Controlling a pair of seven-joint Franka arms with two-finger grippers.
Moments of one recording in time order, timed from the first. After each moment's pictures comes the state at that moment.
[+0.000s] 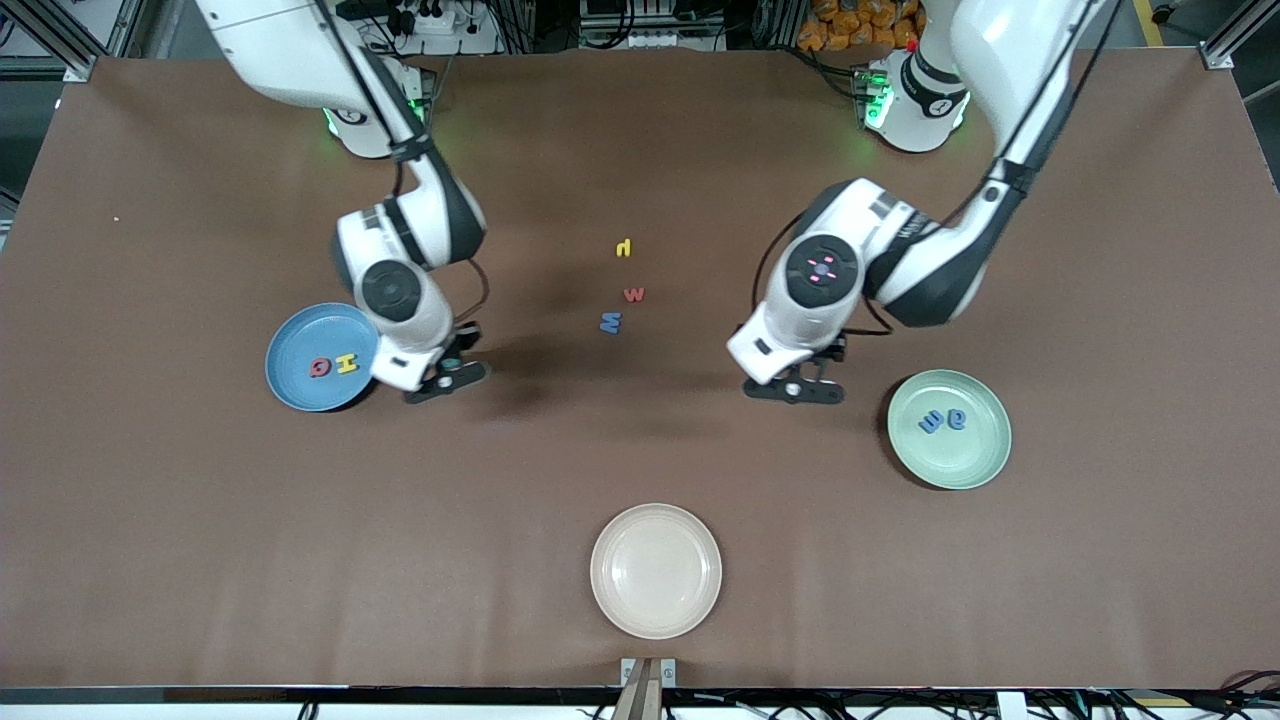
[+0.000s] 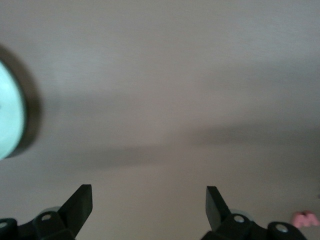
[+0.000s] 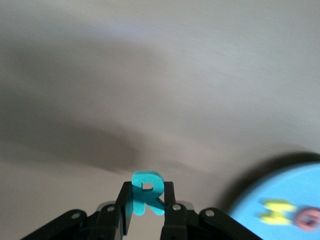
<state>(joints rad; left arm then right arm) -0.22 0.51 -0.45 -1.67 0.24 2.01 -0.62 0.56 0.40 -0.22 -2.05 -0.02 2.22 -0.06</state>
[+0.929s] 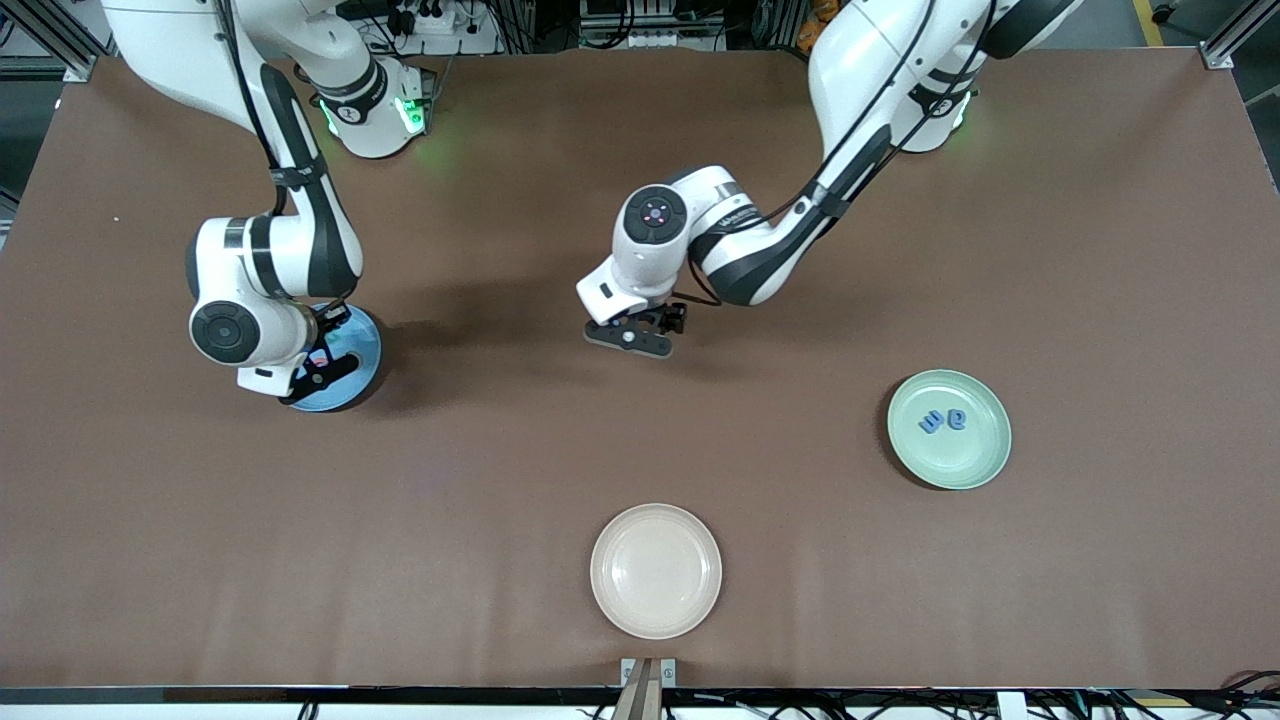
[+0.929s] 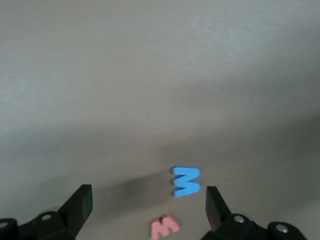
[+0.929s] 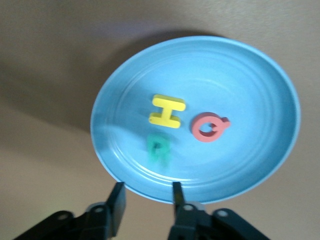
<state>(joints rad) -0.54 0.74 -0.42 -1.56 0.24 2.30 -0.75 0.55 0.37 -0.47 -2.12 0.01 2.03 -0.46</state>
